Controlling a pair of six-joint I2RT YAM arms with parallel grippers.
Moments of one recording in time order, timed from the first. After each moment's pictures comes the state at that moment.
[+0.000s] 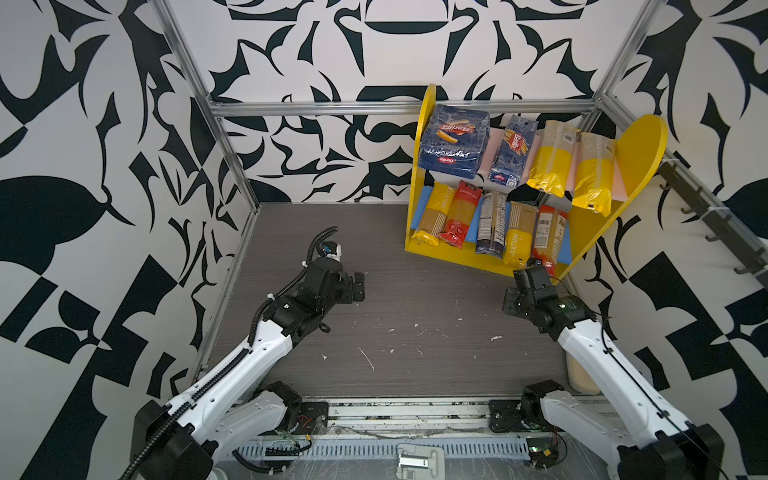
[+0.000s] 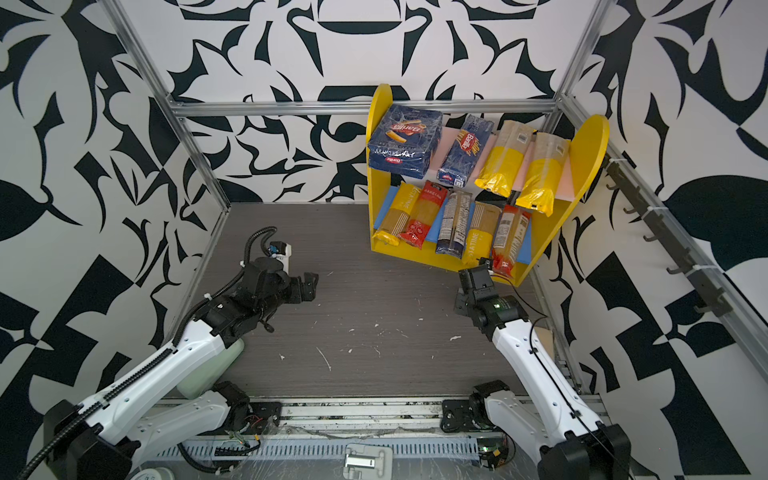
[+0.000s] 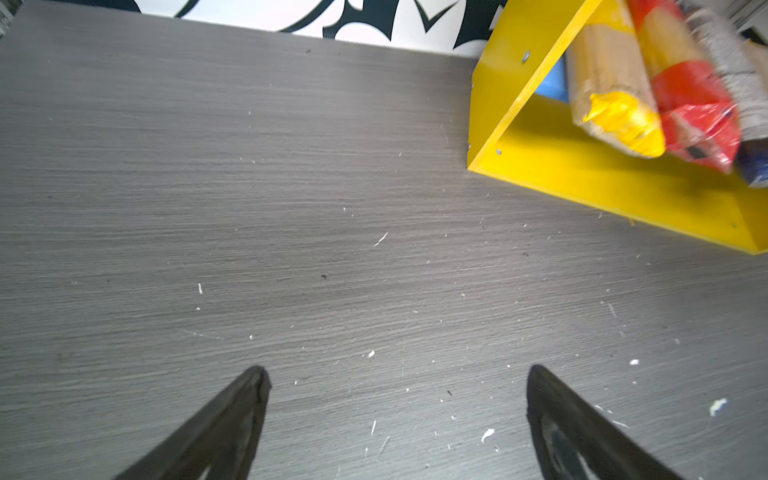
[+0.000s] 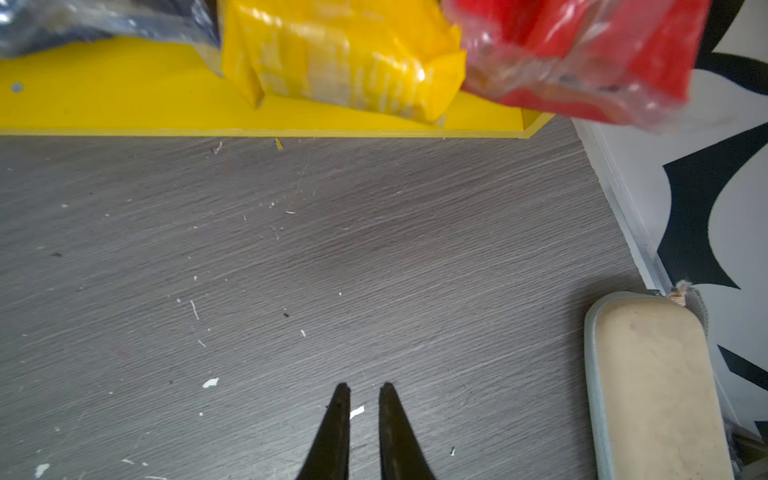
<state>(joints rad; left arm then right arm) -0.60 1.02 0.80 -0.43 -0.21 -0.42 0.23 0.95 0.76 -0.81 0.30 0.47</state>
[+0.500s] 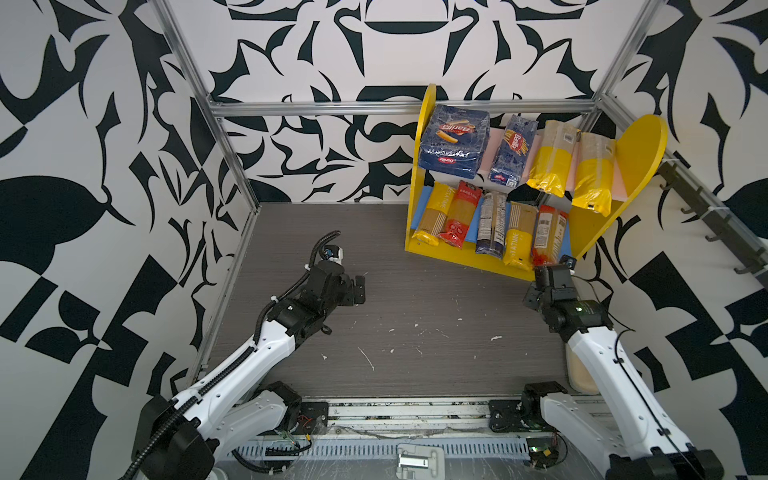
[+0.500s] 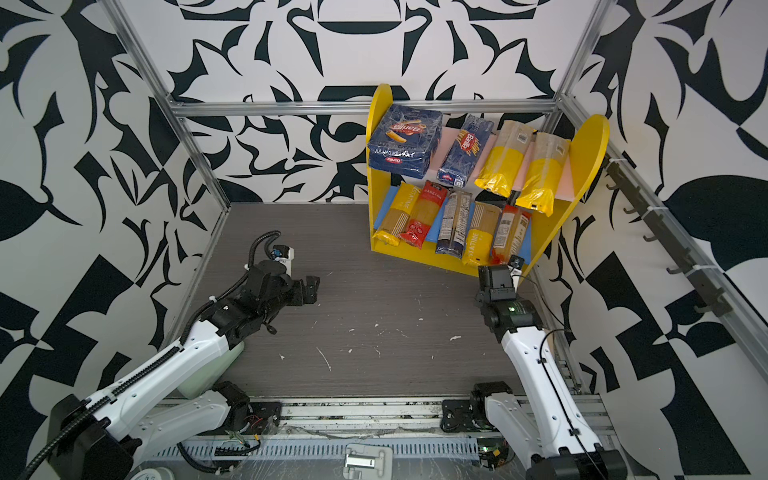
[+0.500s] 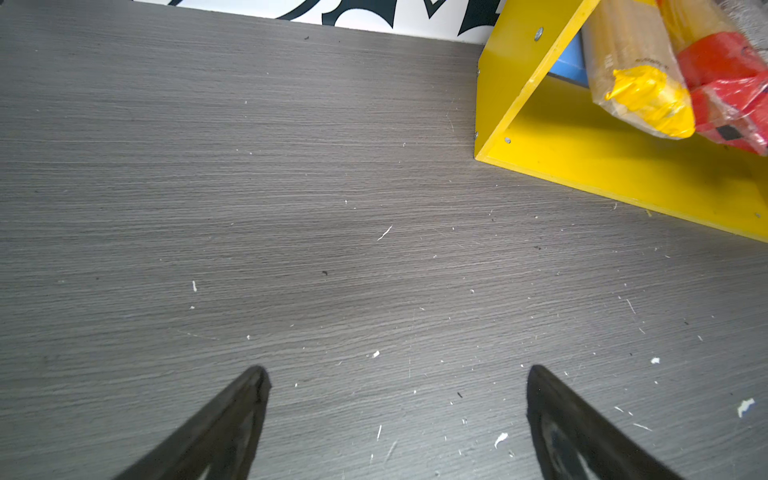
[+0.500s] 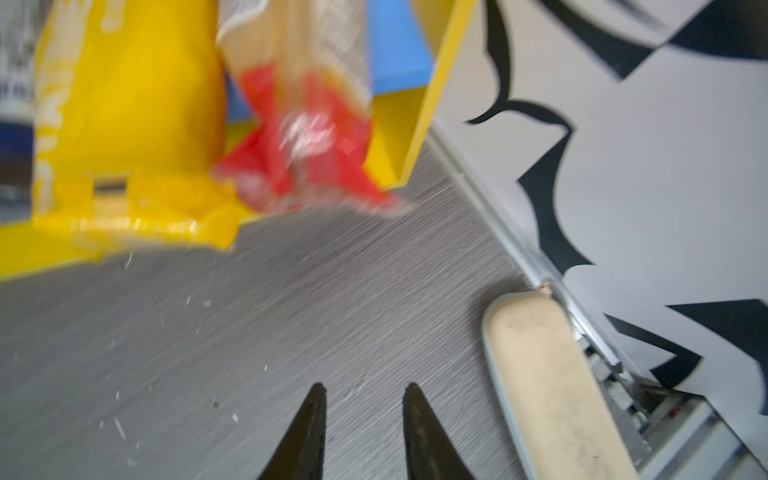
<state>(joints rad) -0.60 1.01 0.76 -0.39 -0.21 -0.41 0.03 0.89 0.83 -0.81 0.44 0.49</state>
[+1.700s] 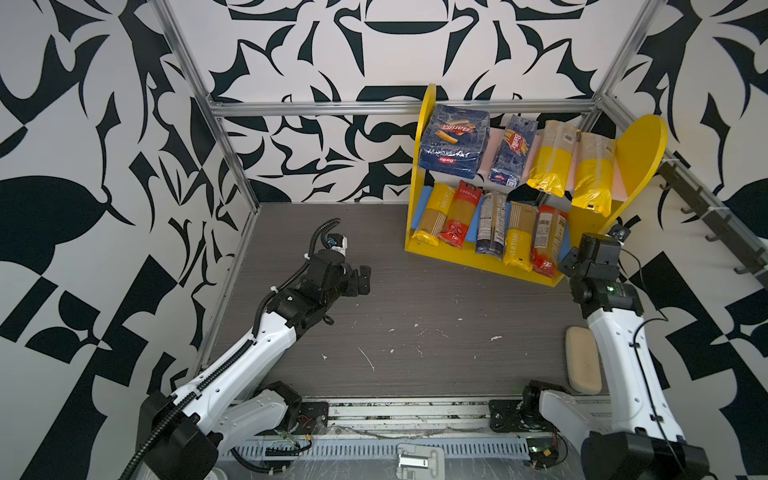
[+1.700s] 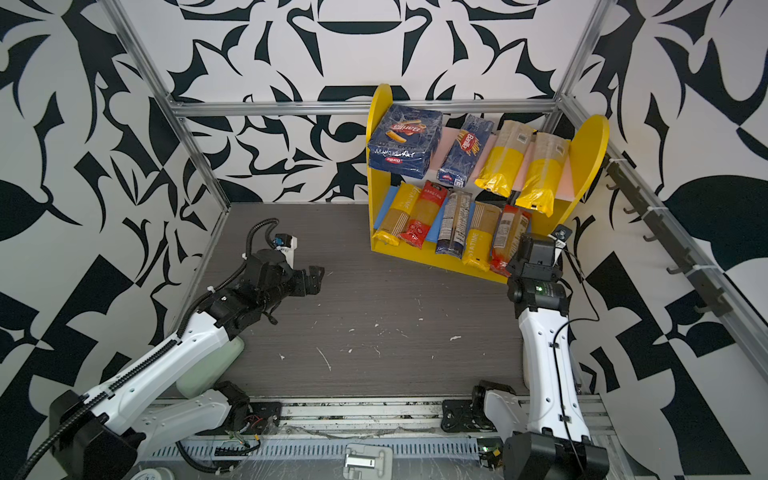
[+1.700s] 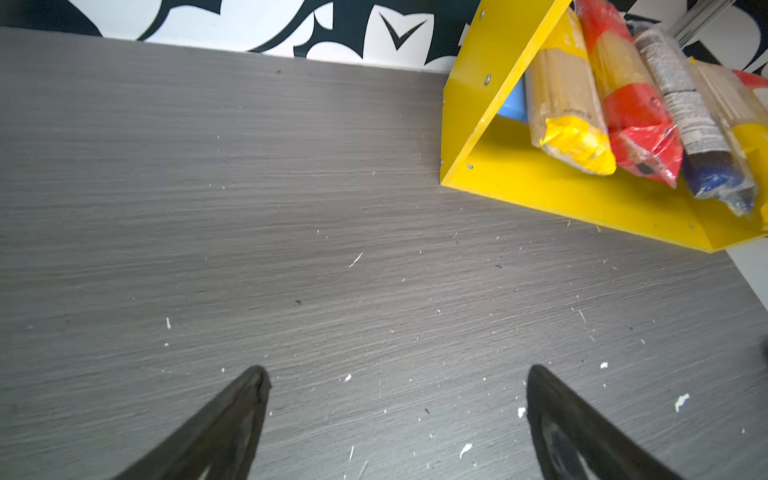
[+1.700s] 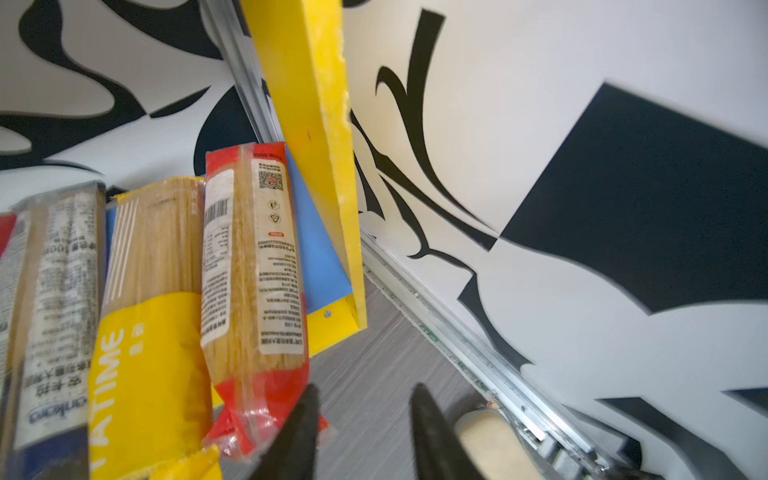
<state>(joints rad) -0.60 1.08 0.90 -0.42 -0.15 -0.40 -0.21 1.00 1.01 -0.62 0.42 0.36</state>
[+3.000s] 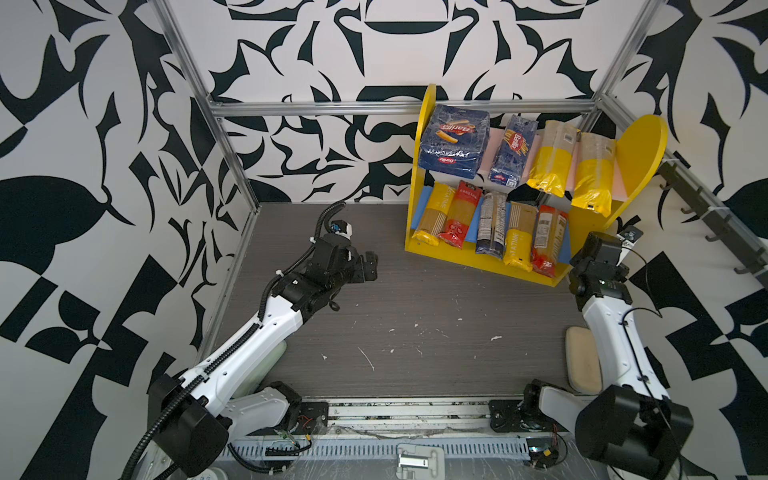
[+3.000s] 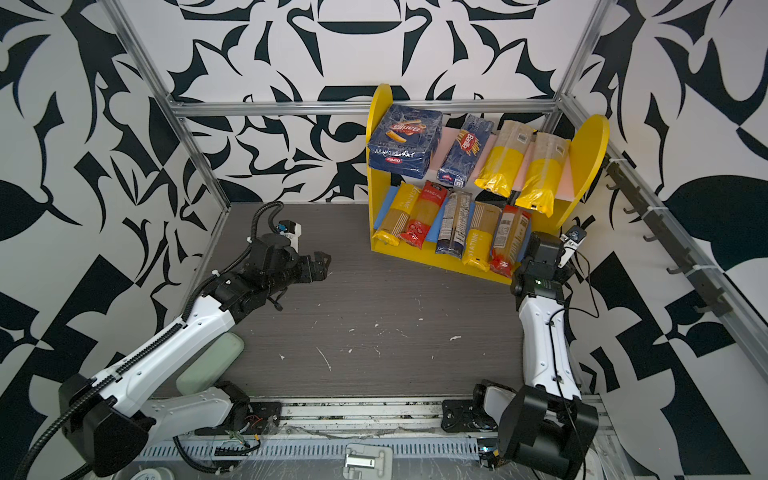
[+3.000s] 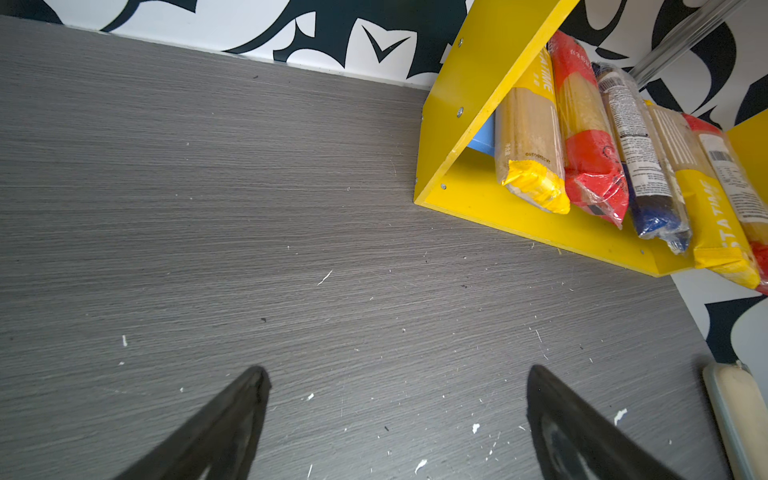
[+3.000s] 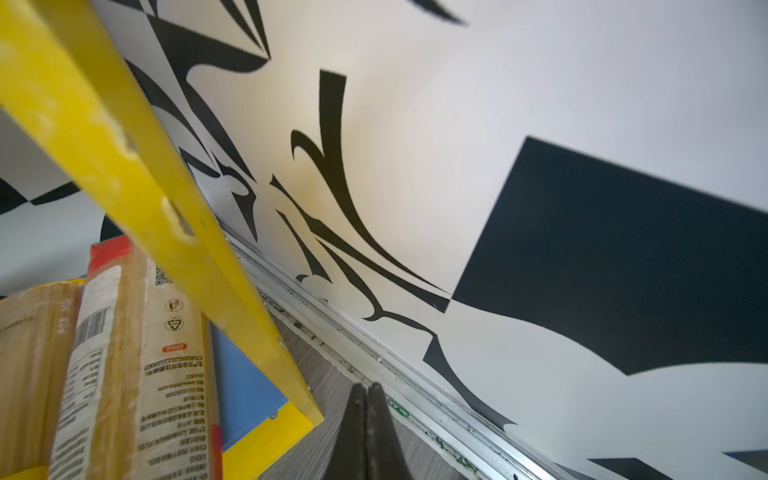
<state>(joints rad) -0.60 1.17 1.04 -0.47 -0.11 -0.47 -0.33 1.14 0.92 -0.27 0.52 0.32</state>
